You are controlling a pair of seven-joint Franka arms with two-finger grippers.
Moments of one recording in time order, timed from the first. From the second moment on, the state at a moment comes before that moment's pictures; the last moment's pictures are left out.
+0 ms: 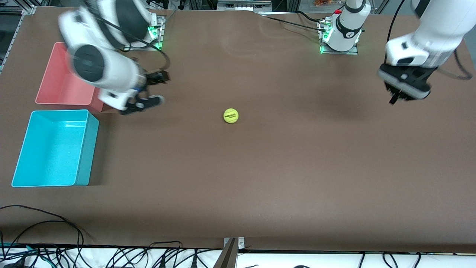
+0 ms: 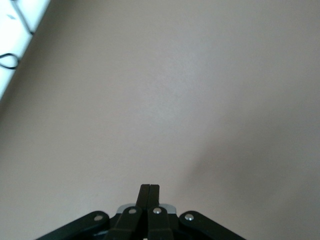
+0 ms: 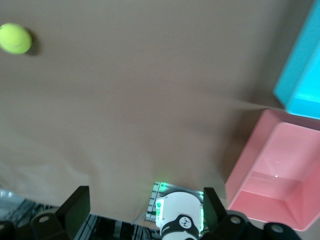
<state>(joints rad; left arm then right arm) -0.08 -0.25 -0.05 -2.04 0.16 1.95 0.56 0.45 0.24 0.00 -1.63 0.12 1.52 0.14</state>
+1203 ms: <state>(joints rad) -0.08 -0.31 -0.01 -1.75 -0.02 1.37 -0.01 0.76 0.51 0.00 -1.89 0.07 2.32 0.51</state>
